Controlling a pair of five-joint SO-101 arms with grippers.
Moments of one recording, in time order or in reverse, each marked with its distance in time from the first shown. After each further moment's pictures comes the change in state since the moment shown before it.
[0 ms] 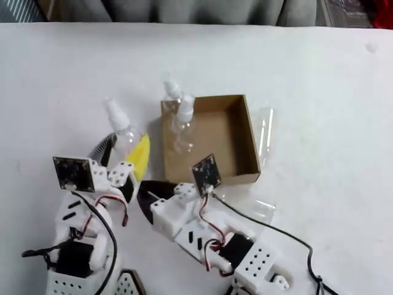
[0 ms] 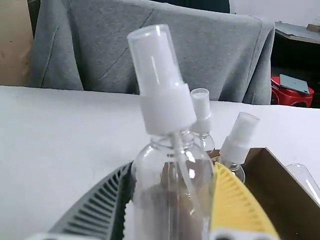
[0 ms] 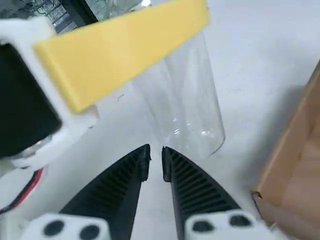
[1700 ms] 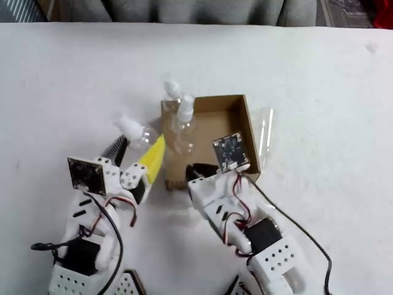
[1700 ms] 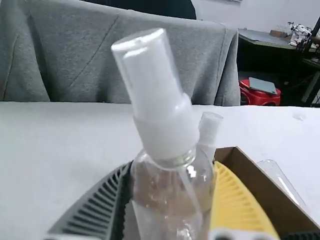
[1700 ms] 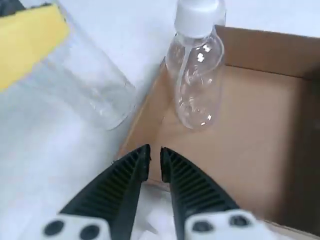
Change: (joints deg) left arm 6.3 0.0 3.6 -6.9 -0.6; right arm 21.3 -8.3 -10.6 34.8 16.6
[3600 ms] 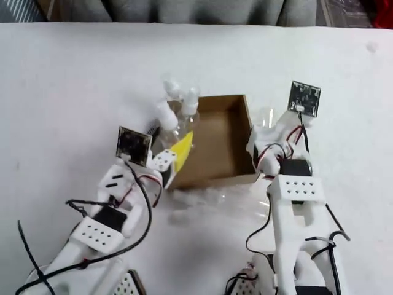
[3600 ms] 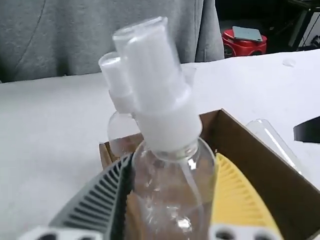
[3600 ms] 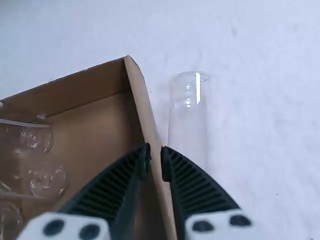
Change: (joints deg) left arm 7.4 49.8 -3.8 -39.6 -4.0; right arm 33.1 37.9 -24.2 -3.3 -2.3
